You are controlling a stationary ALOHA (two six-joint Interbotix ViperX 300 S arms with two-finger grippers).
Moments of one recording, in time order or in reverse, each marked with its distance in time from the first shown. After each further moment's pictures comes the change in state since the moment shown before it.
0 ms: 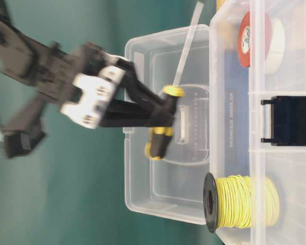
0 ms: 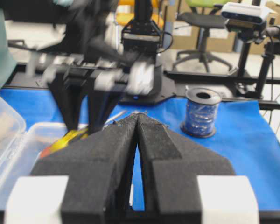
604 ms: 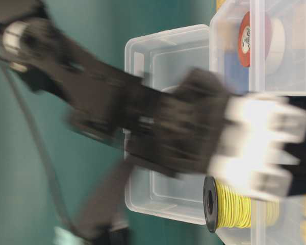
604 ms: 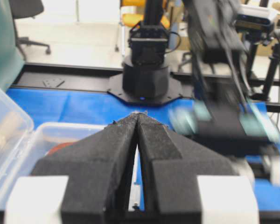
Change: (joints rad) left arm 0.028 -0.002 0.000 0.000 0.000 0.000; right arm 0.307 0.350 -0.126 -0.048 -0.121 0.074
